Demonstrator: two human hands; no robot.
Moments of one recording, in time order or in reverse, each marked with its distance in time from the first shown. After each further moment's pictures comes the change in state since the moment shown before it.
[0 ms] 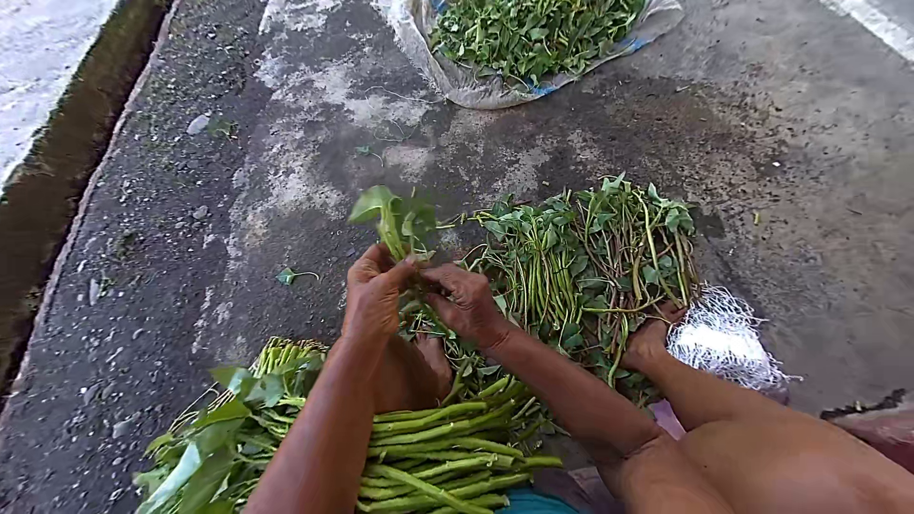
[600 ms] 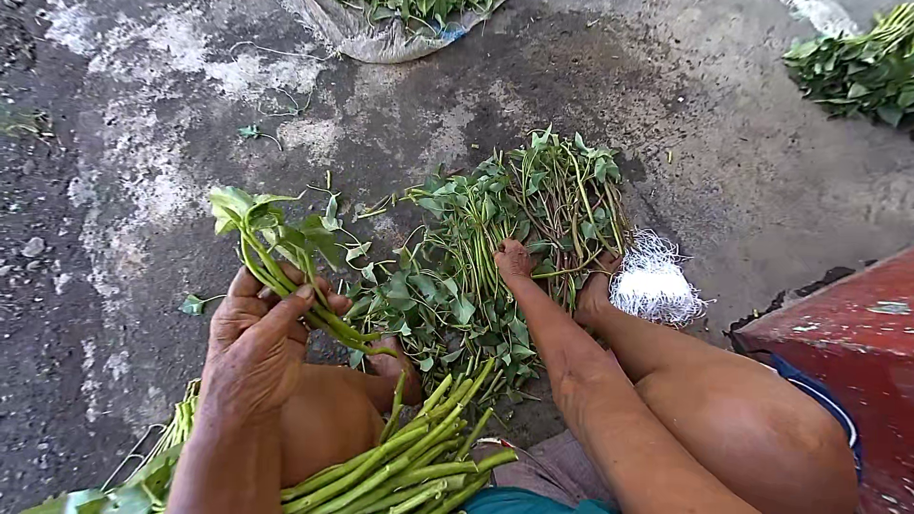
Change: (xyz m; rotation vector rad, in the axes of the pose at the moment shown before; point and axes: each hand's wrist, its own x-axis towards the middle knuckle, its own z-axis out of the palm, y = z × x) left_hand 0.003 0.005 -0.007 -0.002 -0.229 0.042; right_hand -0.095 0.209 -0.138 -0.669 -0.091 1.321
